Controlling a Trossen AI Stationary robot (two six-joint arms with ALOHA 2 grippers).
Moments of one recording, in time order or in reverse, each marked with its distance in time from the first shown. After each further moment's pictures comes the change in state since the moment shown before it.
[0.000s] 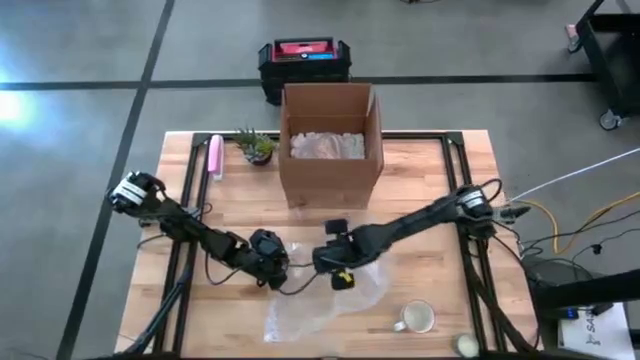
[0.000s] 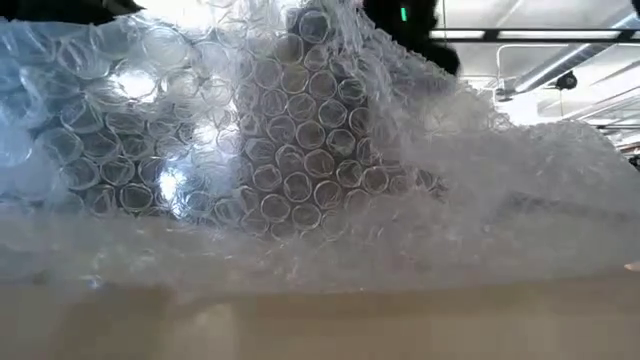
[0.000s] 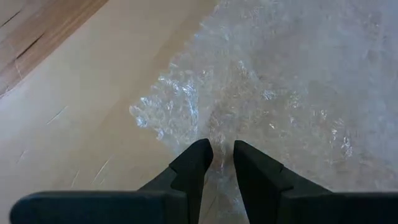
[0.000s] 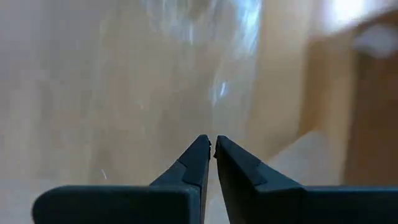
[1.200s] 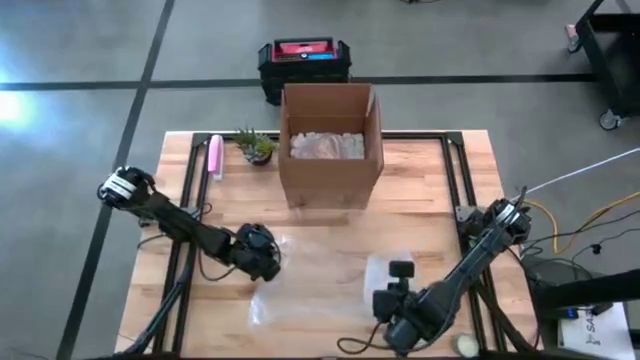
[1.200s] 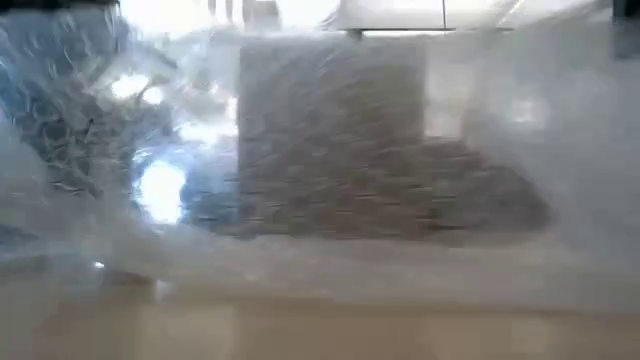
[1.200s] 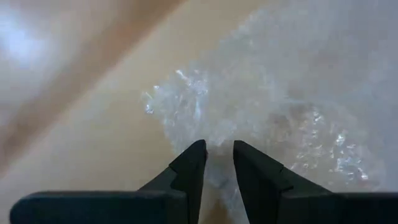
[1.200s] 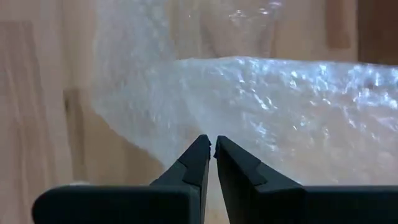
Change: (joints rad) left arm -0.003 -0.157 -0.012 -0.286 -0.082 -0.142; right arm 0.515 -0.162 -0.006 -0.379 0.211 0.743
